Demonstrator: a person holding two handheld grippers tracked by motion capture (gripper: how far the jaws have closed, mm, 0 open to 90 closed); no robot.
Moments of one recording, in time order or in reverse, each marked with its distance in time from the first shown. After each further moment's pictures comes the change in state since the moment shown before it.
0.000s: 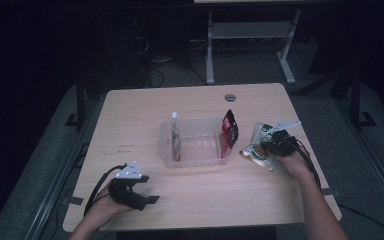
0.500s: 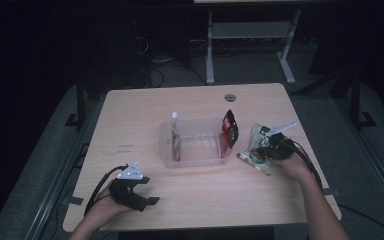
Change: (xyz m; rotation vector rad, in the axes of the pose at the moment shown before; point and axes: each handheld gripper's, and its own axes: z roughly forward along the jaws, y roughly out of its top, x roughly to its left) left arm 0.000 -0.001 0.002 0.015 -0.005 0.013; right arm 0.013 -0.001 0.000 0.065 0.092 -0.037
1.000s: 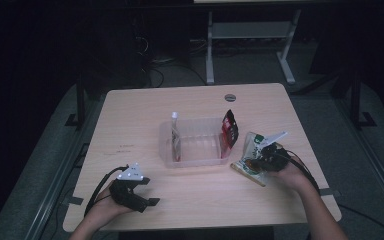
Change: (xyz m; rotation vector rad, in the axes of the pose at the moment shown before) left arm -0.002 0.000 0.000 0.007 -0.005 0.006; right arm 0.042 -0.006 -0.005 0.057 0.081 -0.109
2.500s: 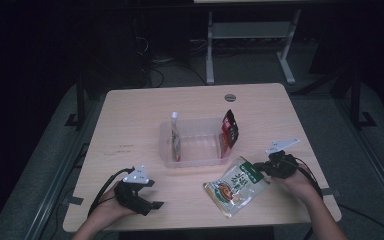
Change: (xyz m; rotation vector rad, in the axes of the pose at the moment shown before) left arm -0.009 0.005 0.007 0.028 -0.026 0.052; right arm 0.011 -0.020 -0.018 -0.109 0.015 0.039
